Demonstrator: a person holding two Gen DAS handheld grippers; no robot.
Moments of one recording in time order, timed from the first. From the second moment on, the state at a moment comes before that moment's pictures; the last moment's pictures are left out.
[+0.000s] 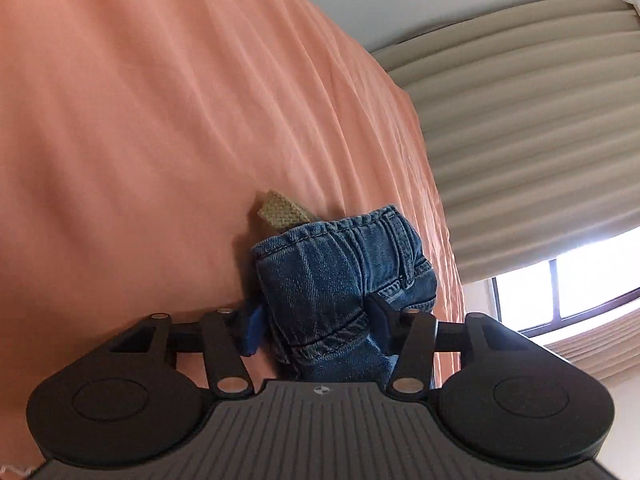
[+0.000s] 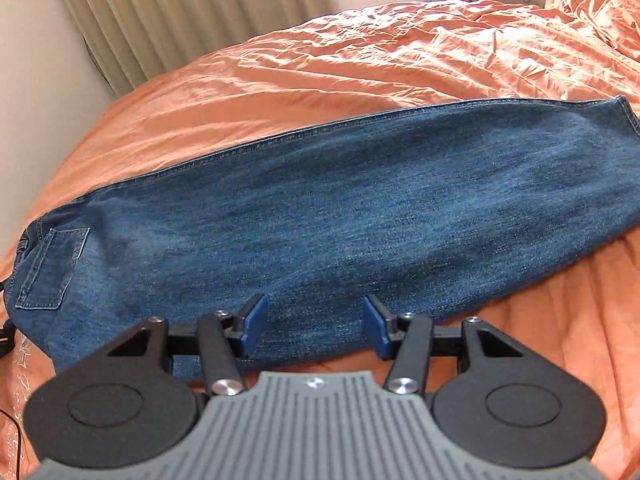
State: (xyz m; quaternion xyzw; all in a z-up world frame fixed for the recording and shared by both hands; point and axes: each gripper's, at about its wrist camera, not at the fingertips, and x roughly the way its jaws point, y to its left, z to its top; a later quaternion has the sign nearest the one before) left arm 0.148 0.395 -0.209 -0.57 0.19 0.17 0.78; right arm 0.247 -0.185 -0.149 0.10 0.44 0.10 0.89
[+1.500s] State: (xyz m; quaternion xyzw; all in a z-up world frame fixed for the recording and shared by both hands) left arm 0.274 0.120 -0.079 -0.08 0.37 0.05 0.92; right arm 0.274 -0.571 -0.175 0.44 0.28 -0.10 0.85
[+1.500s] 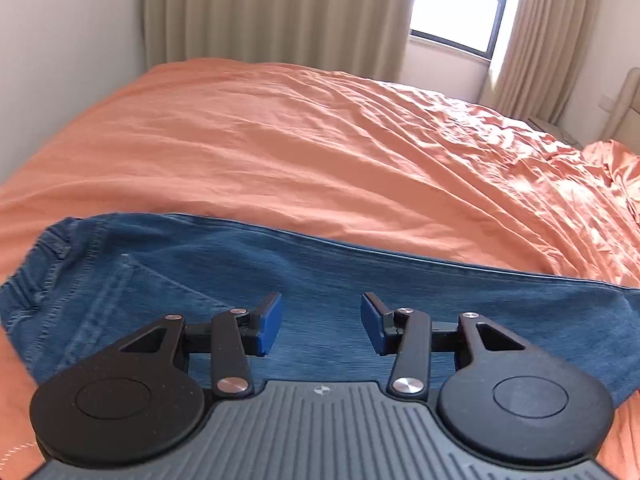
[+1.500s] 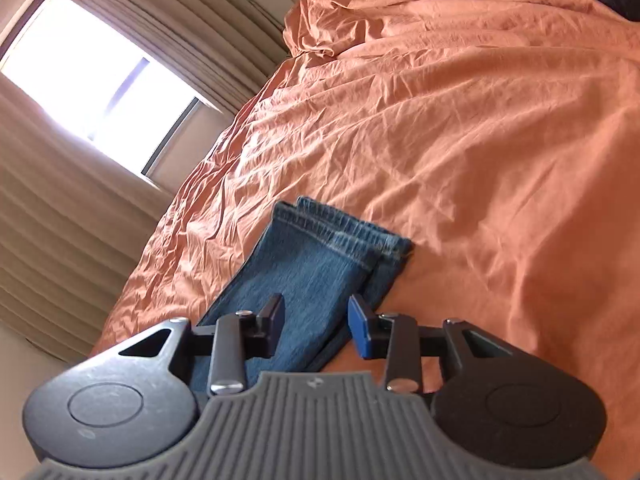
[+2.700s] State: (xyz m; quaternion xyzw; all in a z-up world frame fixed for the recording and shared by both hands) left arm 0.504 -0.372 -0.163 0.14 0.45 -0.45 0.76; right arm 0.302 -0.605 -0.241 0.50 0.28 -0.09 0.82
